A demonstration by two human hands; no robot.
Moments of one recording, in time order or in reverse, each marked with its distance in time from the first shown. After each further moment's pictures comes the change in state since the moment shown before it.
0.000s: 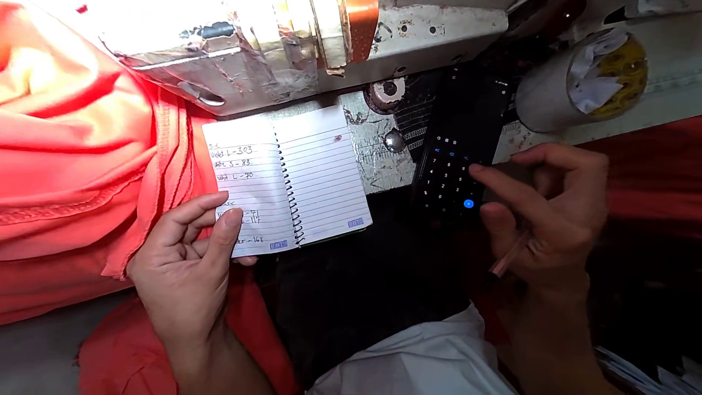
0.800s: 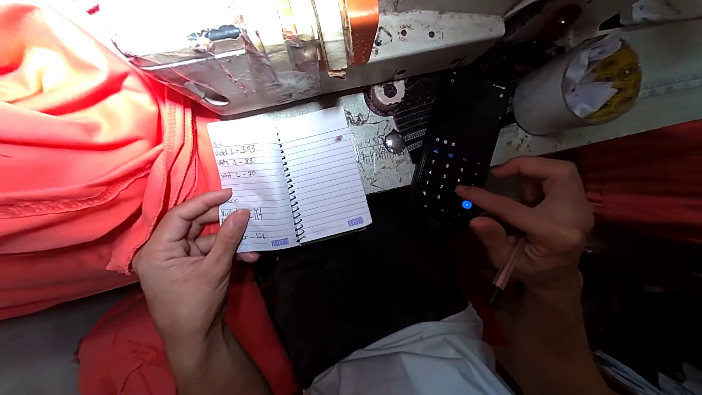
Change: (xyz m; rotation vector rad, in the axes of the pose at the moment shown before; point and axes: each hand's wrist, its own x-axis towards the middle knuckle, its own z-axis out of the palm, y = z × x) left_hand -0.001 0.002 -0.001 0.010 -0.024 -0.014; right_hand -0.005 0.006 0.001 0.066 -0.036 -0.048
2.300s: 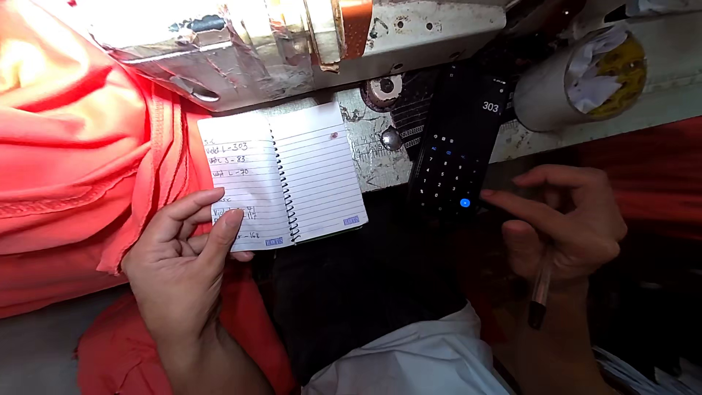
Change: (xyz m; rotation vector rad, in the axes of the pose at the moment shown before) left_hand 0.000 -0.002 -0.002 -0.006 -0.015 0.017; right_hand -0.012 0.010 -0.008 0.071 0.092 0.011
